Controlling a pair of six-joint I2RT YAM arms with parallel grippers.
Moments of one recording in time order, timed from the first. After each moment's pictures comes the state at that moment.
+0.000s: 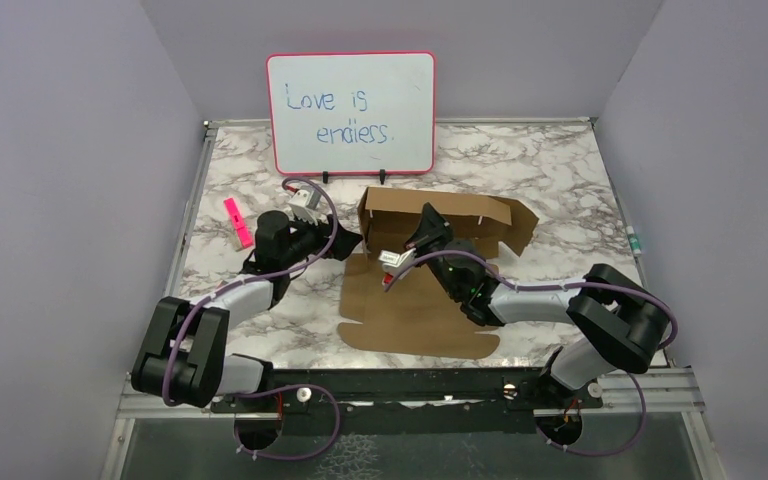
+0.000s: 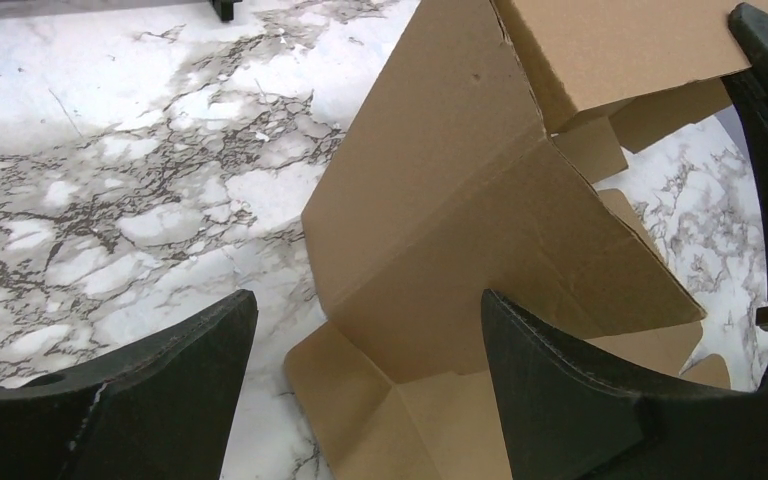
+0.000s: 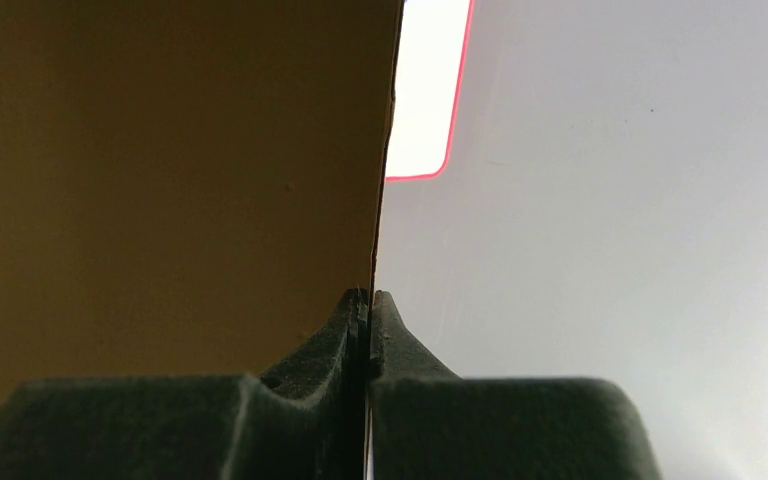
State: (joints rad) left arm -0.25 1.32 0.45 0.60 0.50 -0.33; right arm 0.91 1.53 0.57 0.90 0.41 -1.67
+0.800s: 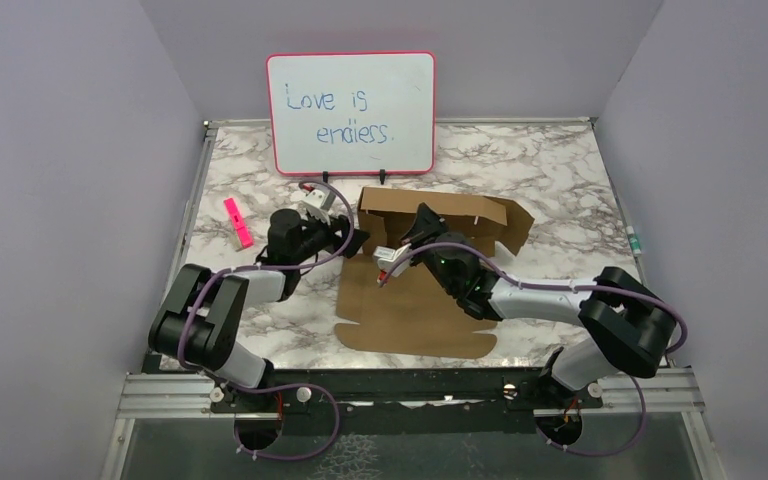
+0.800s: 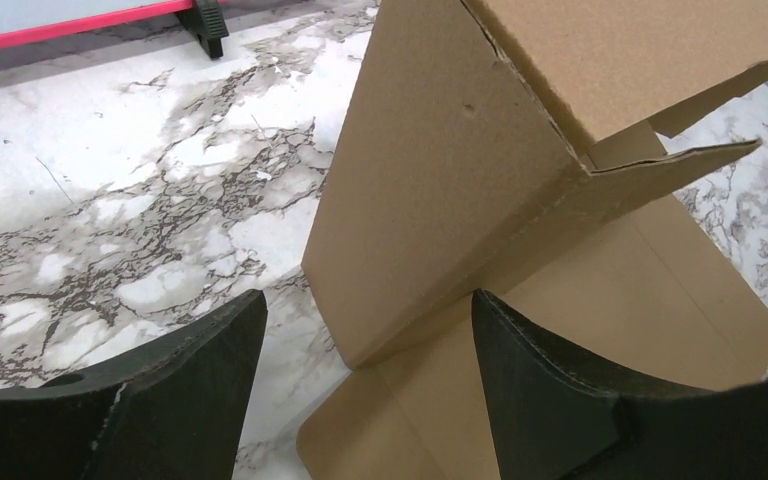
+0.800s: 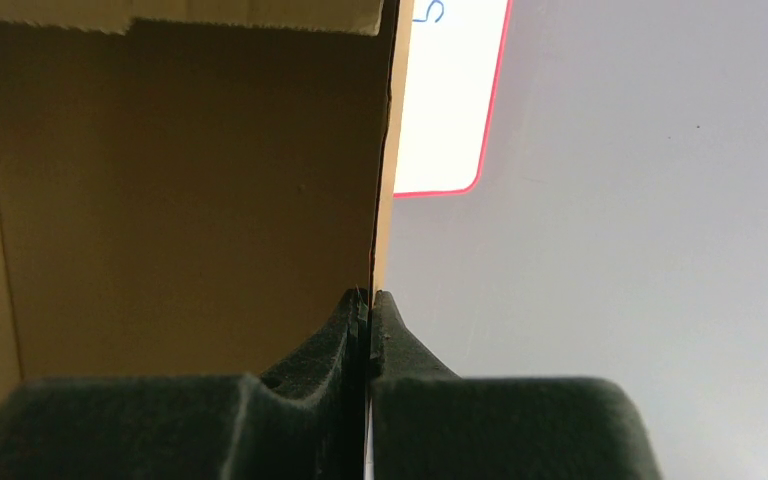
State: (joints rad) left arm -0.29 1.50 0.48 0.80 0.49 -0.23; right arm 0.92 1.50 0.65 0.70 0.40 -1.58
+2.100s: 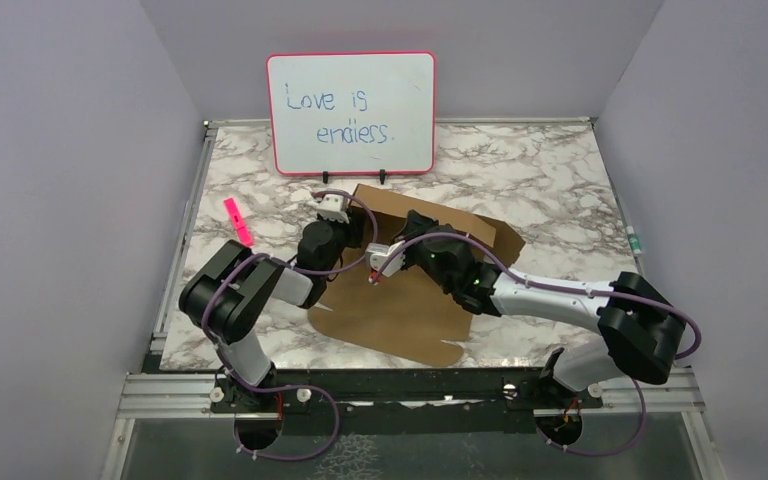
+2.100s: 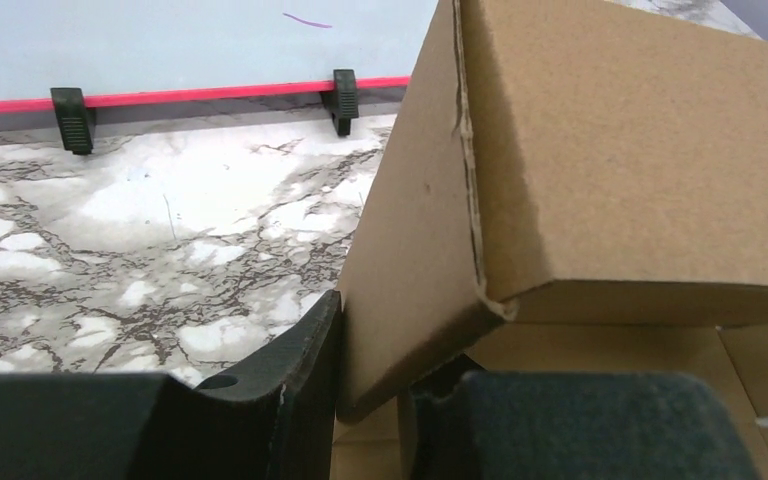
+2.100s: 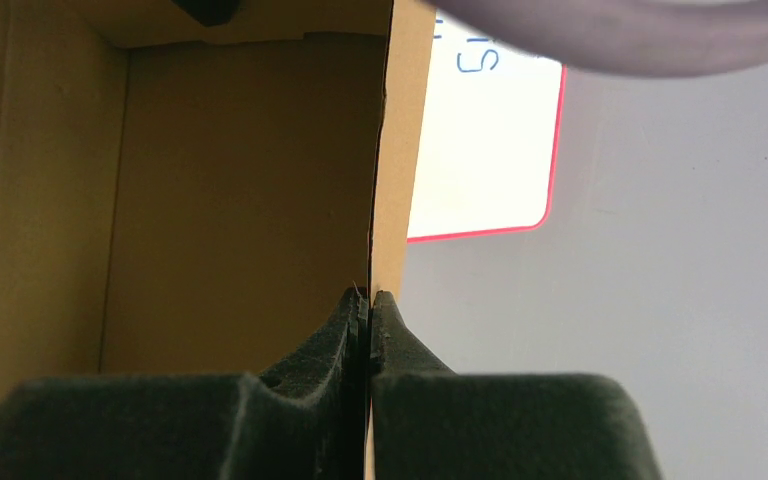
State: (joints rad) left arm -0.50 1.70 0.49 1.10 -0.10 -0.26; right arm 0.96 1.44 0.77 0.39 0.35 -1.34
